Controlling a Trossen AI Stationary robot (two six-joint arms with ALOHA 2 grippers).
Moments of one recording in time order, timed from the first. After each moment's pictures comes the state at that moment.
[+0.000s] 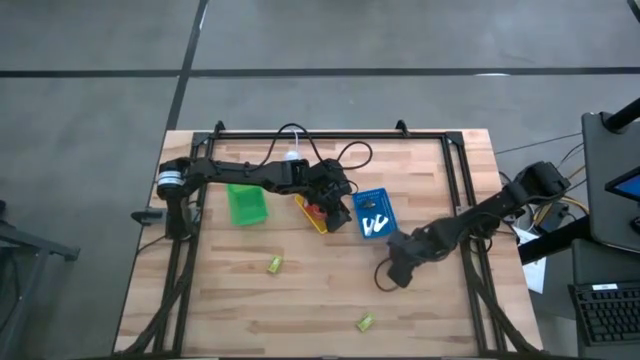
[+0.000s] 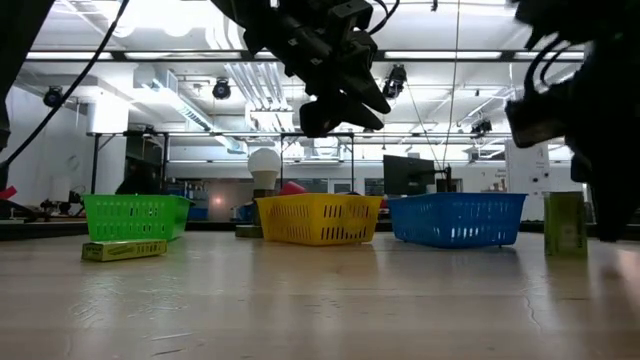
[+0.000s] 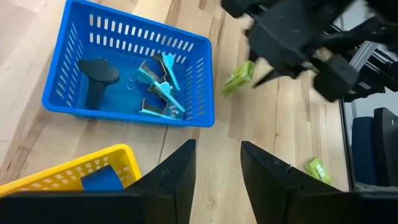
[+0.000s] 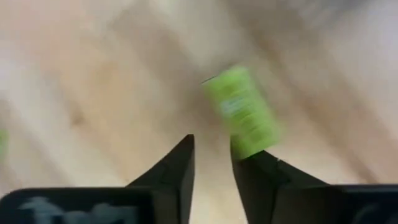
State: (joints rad) left arm 0.13 1.83 1.47 -0.37 0.31 -0.34; right arm 0.40 1.41 0.66 -0.53 0.00 1.10
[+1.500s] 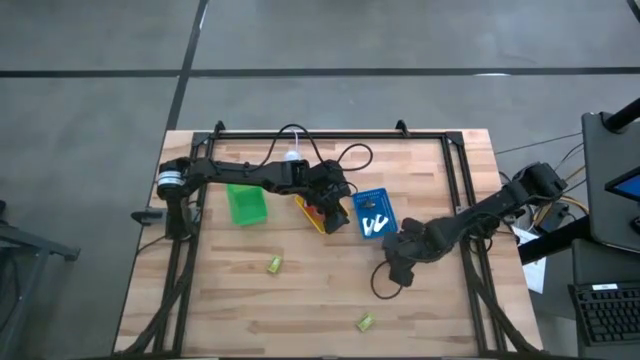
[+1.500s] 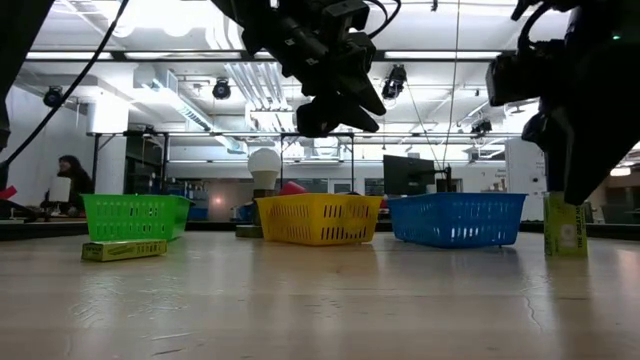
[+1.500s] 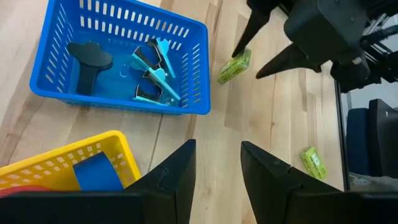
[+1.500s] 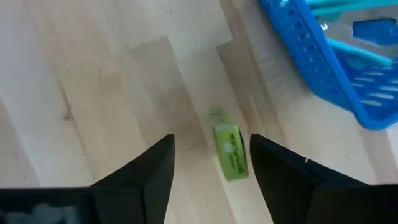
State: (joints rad) left arm 0.13 1.83 1.47 -0.40 0.34 -0.34; right arm 0.42 1.44 0.82 -0.71 0.16 0.78
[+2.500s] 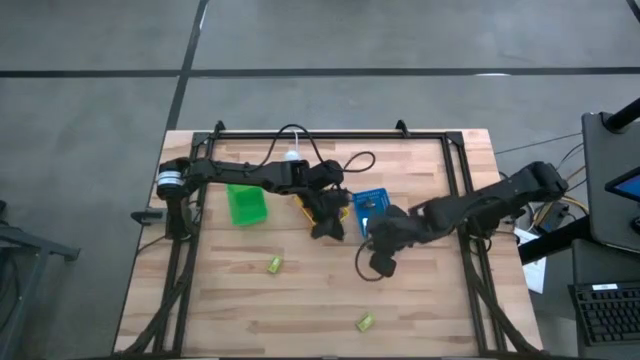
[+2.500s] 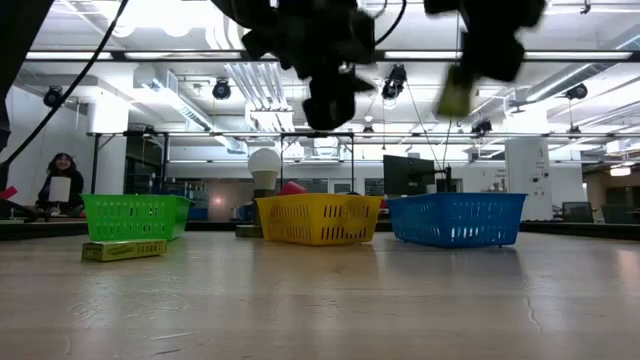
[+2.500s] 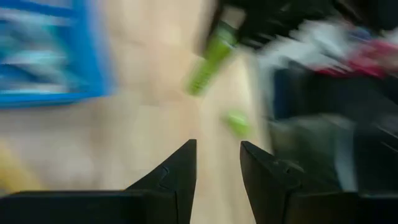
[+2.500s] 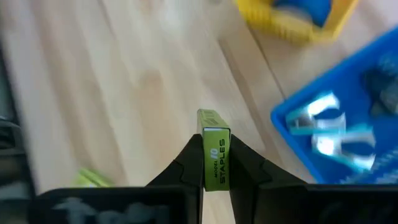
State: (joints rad) left arm 0.12 1.83 1.47 -0.41 0.68 -0.25; right arm 0.31 1.43 1.12 -0.74 0.13 0.73
